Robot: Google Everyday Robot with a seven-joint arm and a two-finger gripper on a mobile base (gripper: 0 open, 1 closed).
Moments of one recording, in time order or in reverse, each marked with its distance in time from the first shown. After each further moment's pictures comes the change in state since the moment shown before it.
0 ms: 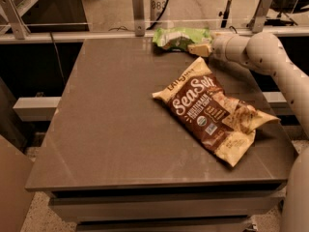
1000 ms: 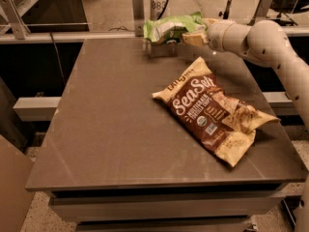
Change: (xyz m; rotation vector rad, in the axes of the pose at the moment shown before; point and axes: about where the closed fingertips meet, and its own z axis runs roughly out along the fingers) arm -0.063 0.032 -0.015 -0.056 -0.101 -0.125
